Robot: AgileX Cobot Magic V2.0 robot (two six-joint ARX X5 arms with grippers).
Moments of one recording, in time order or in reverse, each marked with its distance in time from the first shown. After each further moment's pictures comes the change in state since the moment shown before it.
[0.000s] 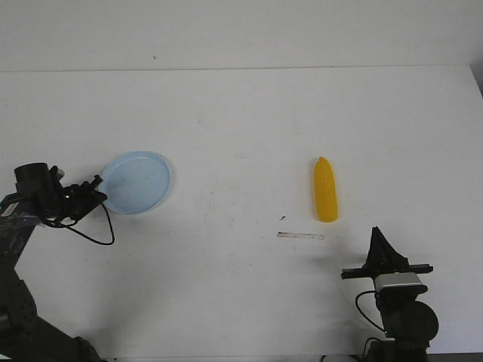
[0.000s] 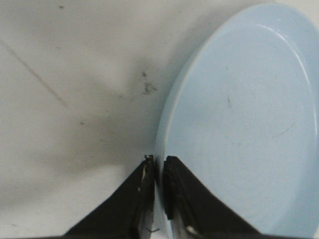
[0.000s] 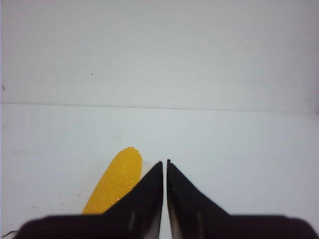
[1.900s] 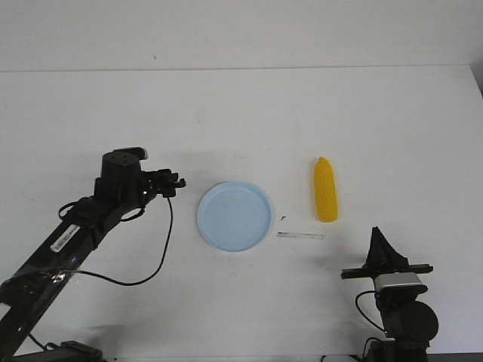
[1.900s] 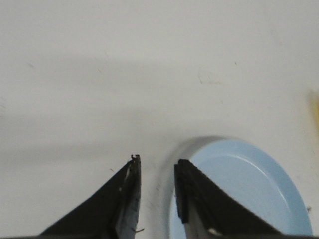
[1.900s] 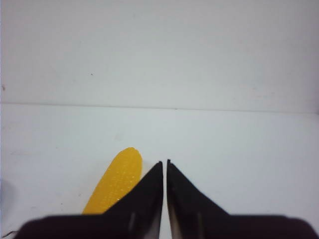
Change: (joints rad) left arm -0.613 -0.313 0.000 0.153 -0.384 -0.014; right arm 0.000 0.000 0.000 0.000 0.000 0.000
